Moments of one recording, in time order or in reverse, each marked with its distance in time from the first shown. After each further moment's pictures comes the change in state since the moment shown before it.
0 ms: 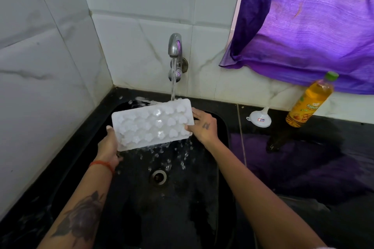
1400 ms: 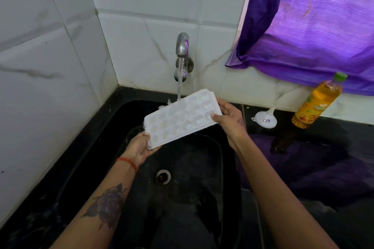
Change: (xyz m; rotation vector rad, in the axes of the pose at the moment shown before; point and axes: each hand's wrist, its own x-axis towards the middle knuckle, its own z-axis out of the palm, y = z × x) left_hand -0.003 -0.018 0.044 -0.177 -0.357 -0.071; right_hand -0.011 -0.020 -0.046 0.373 0.051 0.021
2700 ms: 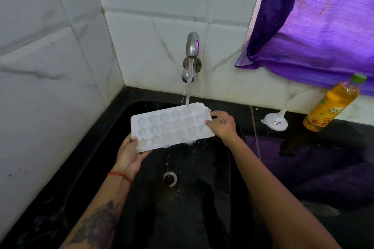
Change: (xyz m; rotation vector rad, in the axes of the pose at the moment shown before) left_hand -0.001 0.006 -0.038 -0.192 0.062 0.158; right_hand 0.035 0.025 0.036 -0.788 0.032 0.100
